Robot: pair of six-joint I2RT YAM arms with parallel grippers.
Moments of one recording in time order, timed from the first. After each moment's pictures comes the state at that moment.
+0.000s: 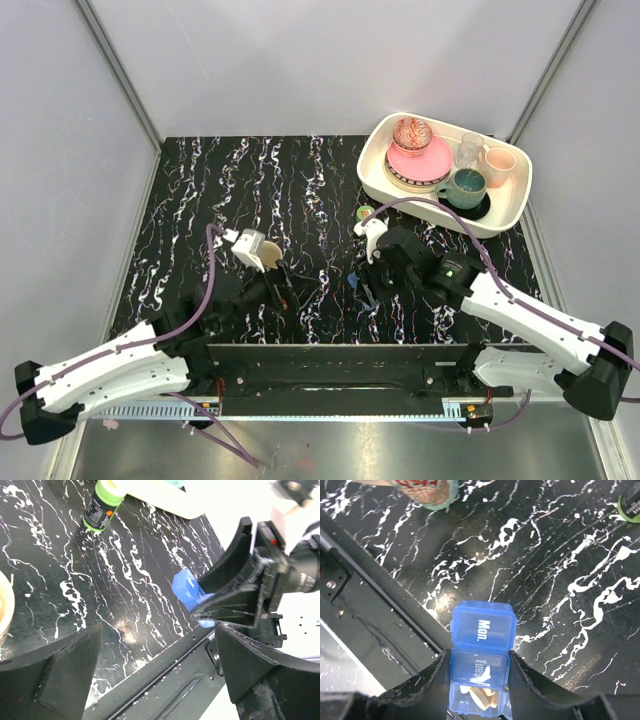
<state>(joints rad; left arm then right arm) -1.10 0.62 0.60 -0.24 -0.31 -0.71 0.90 1.12 0.96 -0.65 -0.05 0.31</state>
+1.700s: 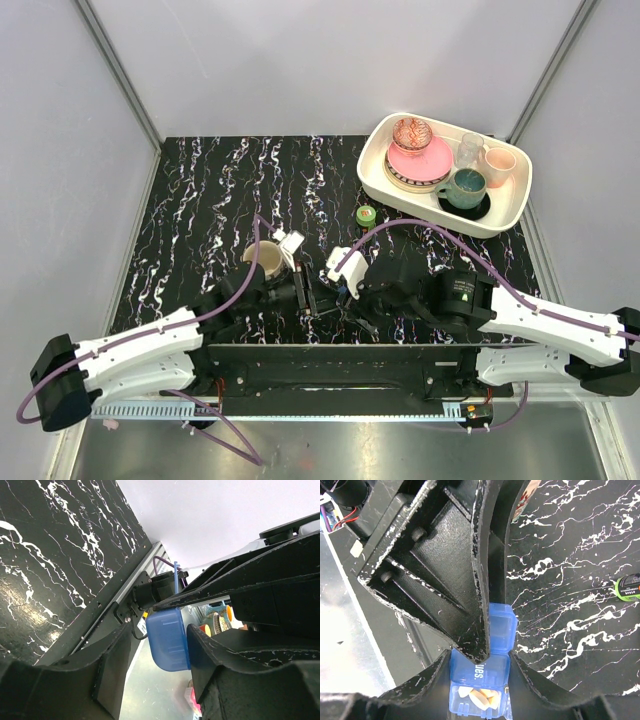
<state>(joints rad) -1.00 0.89 0.51 0.26 0.27 -0.99 1.28 1.08 1.17 -0.81 0.14 0.09</state>
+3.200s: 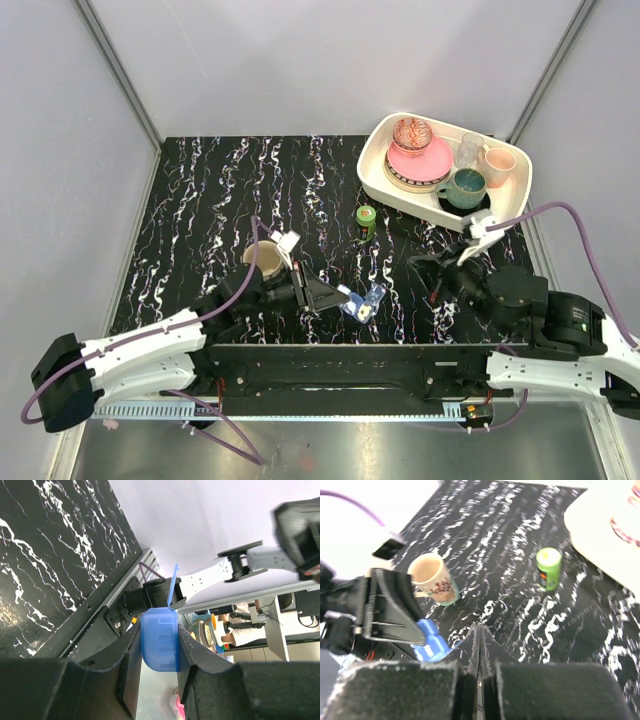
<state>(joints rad) -0.99 0.92 0.46 0.37 0.29 -1.09 1.28 0.67 1.14 -0.71 0.58 0.39</state>
